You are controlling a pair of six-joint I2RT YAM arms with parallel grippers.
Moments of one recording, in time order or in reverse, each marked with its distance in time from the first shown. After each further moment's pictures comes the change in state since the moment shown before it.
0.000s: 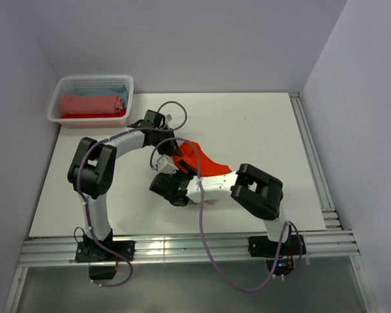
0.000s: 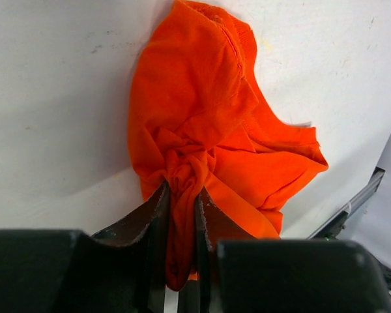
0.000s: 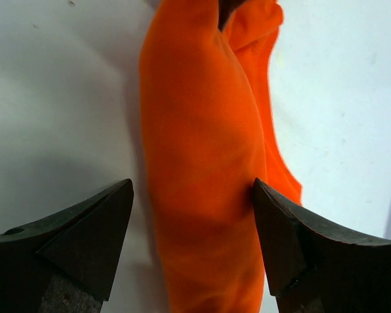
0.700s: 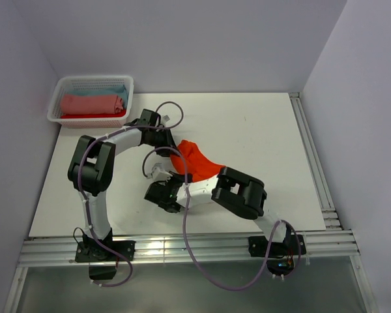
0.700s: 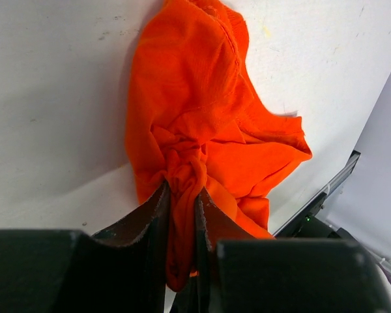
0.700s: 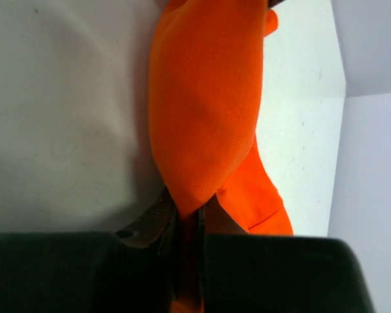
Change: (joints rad) left arm 0.050 0.031 0.023 -0.050 0.116 0.002; right arm 0.036 0.186 0.060 0.048 0.211 -0.107
